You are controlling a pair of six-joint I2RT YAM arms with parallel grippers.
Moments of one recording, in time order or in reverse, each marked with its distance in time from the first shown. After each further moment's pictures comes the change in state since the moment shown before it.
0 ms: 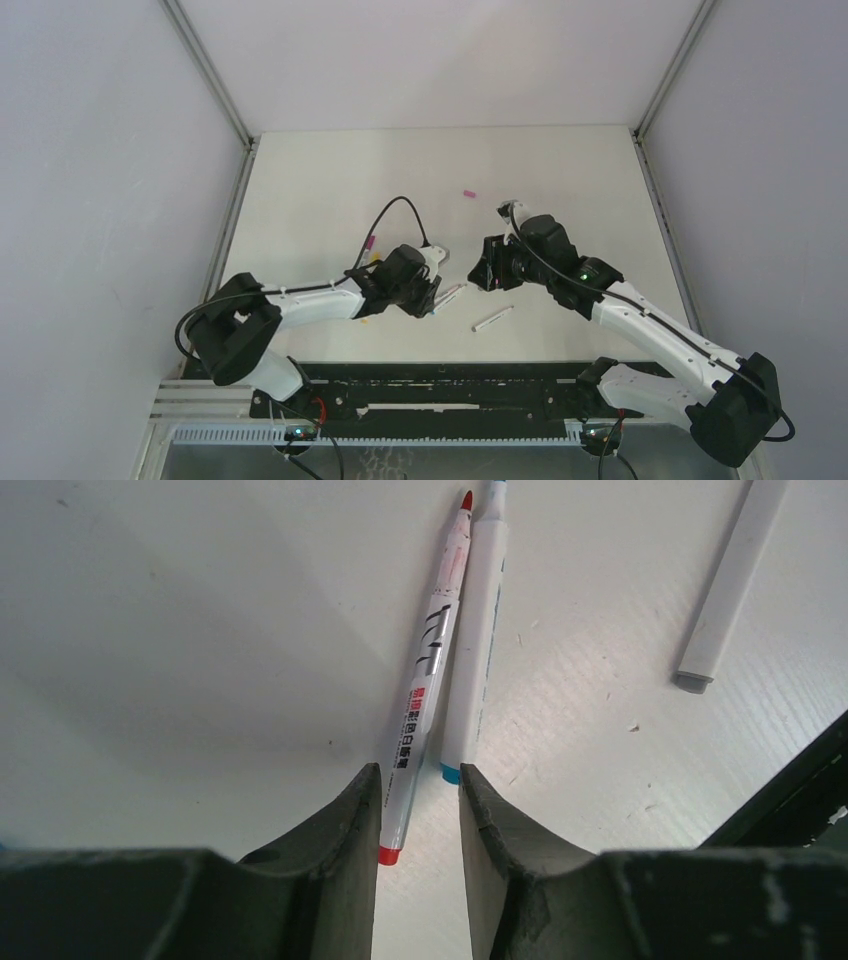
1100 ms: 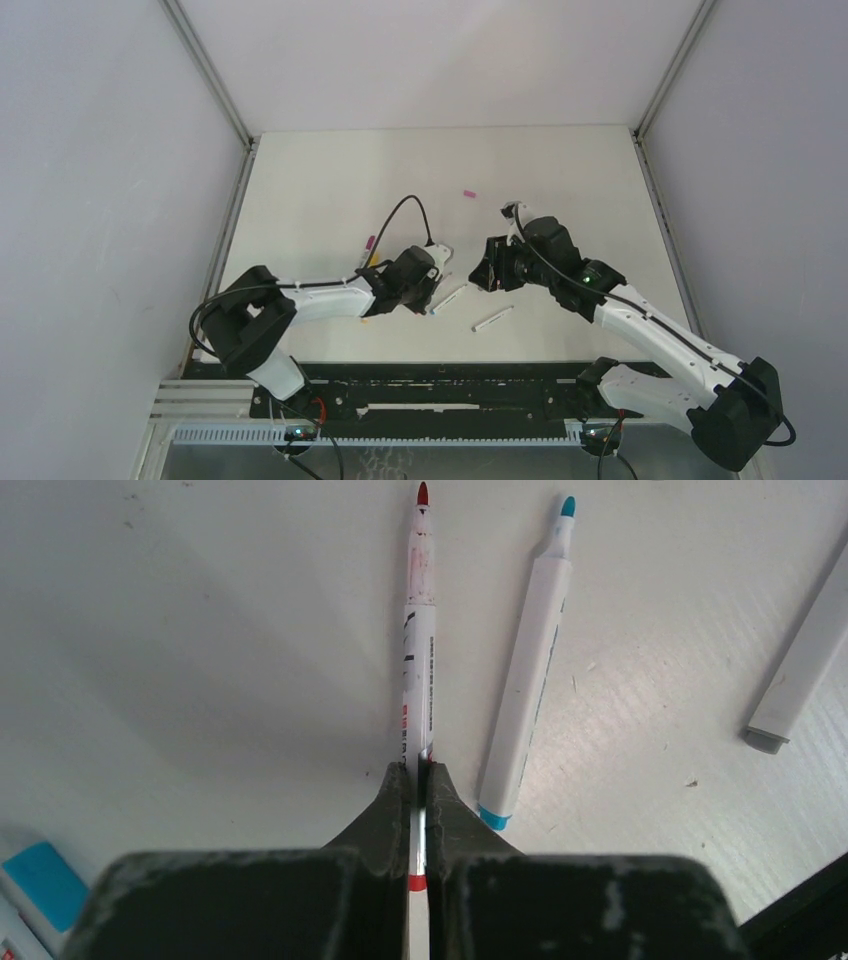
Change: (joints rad) left arm -0.031 0.084 0.045 0.008 -0.137 -0.005; right arm -0.014 -0.017 -0.019 0.013 -0.011 0.021
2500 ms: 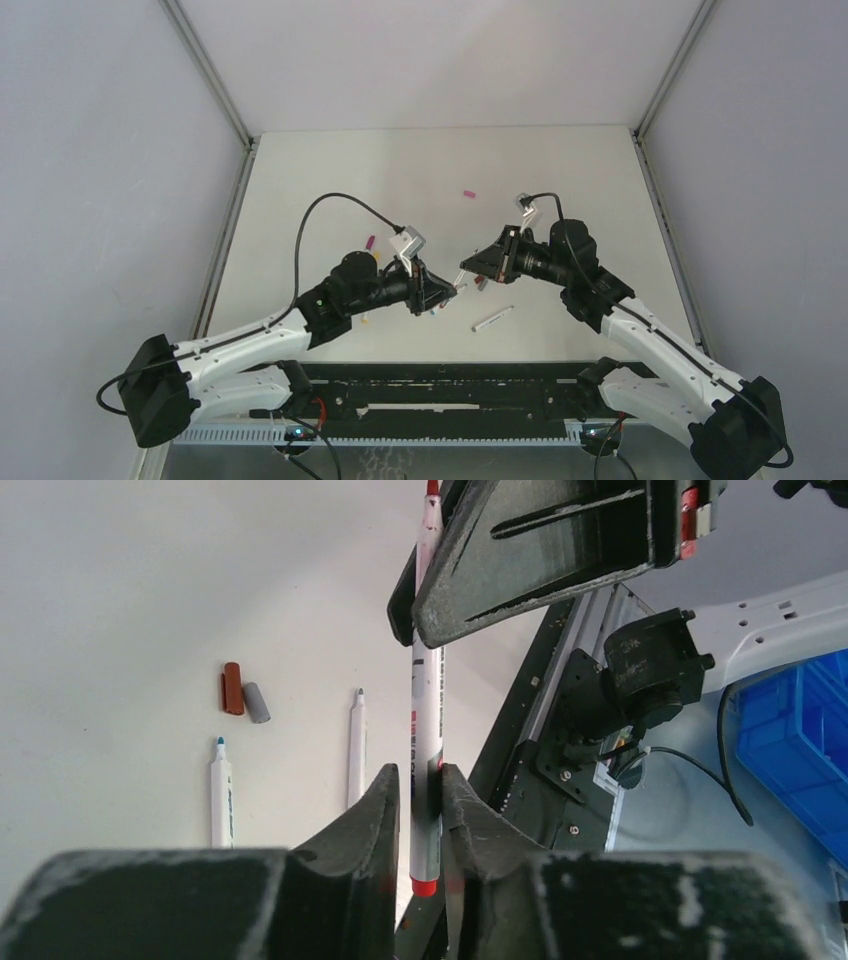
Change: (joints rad) left arm -0.039 -0.559 -0.184 0.338 0.329 -0.204; right arm -0.087 -0.090 -0.135 0.416 -0.319 0.311
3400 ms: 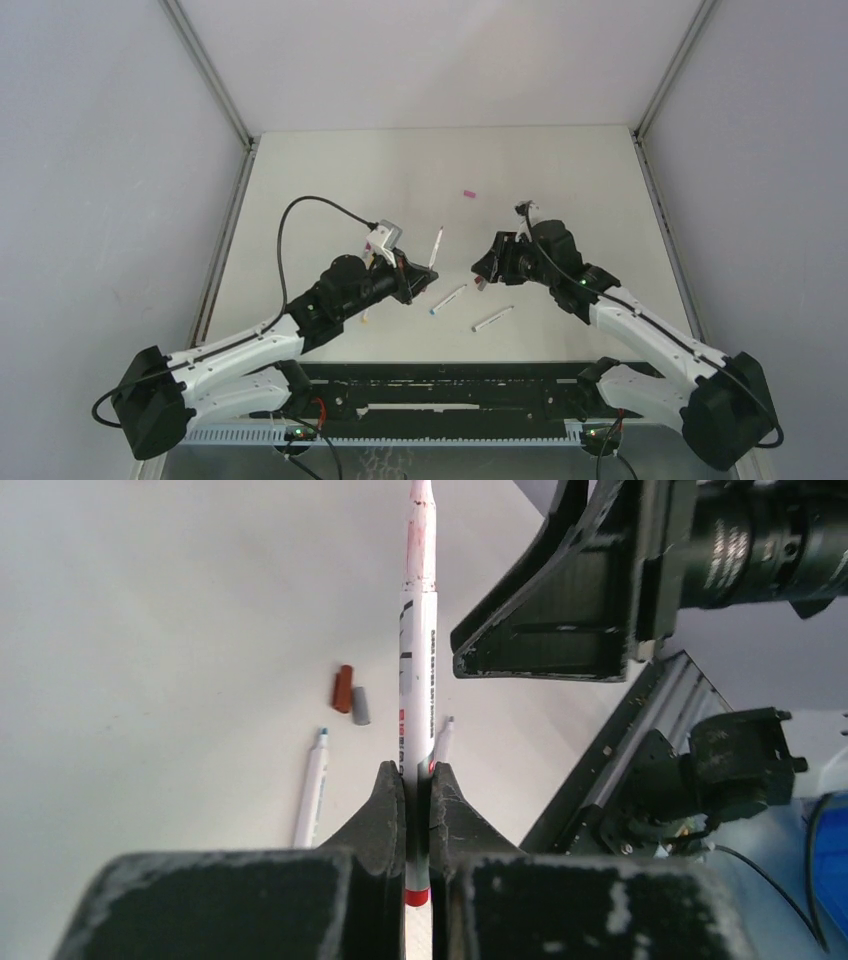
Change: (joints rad) left arm 0.041 -0.043 -0.051 0.004 -0.200 -0.068; right arm -0.003 0.072 -0.002 -0.168 0.261 -0.188
